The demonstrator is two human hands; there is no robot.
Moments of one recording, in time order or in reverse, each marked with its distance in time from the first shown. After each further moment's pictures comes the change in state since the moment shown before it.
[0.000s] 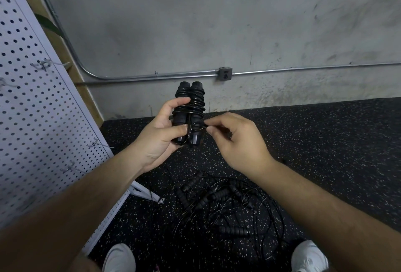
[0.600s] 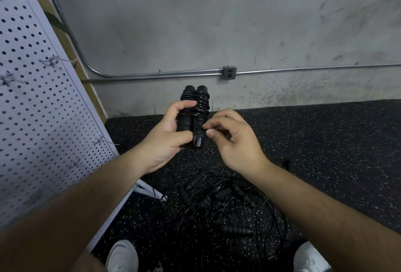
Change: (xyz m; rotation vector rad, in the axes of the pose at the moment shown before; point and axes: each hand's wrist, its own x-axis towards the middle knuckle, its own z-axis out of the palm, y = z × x) left_hand -0.006 -0.004 -0.002 0.174 -0.019 0.004; right_hand 0.000 -0.003 0.024 0.256 -0.005 0.097
